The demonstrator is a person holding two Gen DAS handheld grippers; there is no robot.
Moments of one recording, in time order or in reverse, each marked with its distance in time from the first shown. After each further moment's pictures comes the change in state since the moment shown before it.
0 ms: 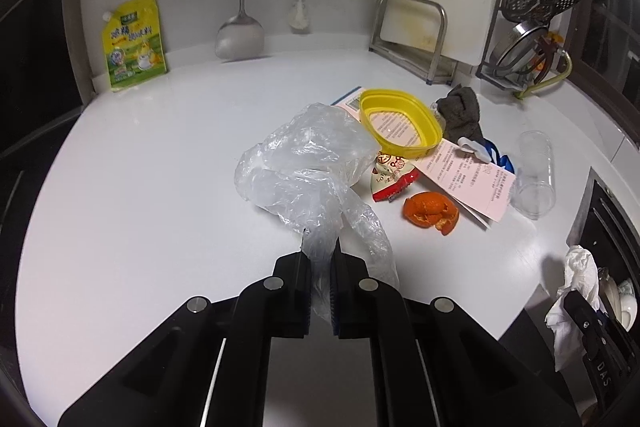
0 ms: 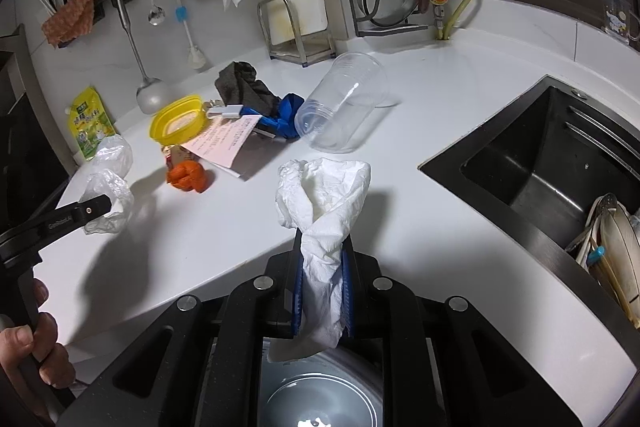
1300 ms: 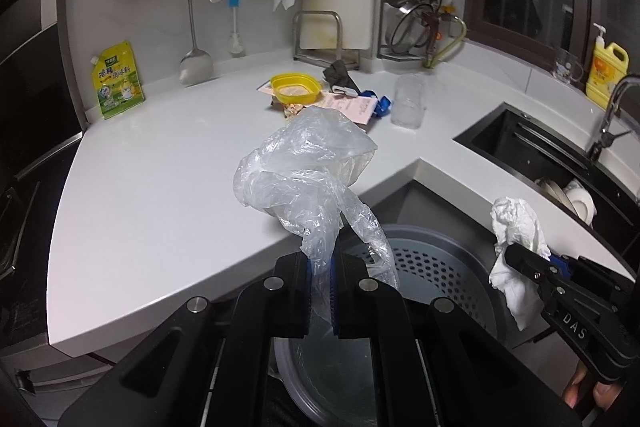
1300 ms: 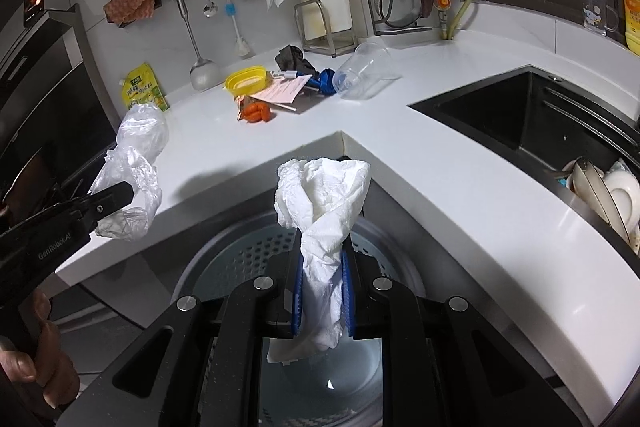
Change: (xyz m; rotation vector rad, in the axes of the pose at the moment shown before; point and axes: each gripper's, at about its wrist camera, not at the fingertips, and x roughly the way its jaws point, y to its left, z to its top) left arm -0.137 -0.031 -0.115 0.210 -0.071 -0.147; right arm -0.117 0.009 -0.094 -0.045 0.000 0.069
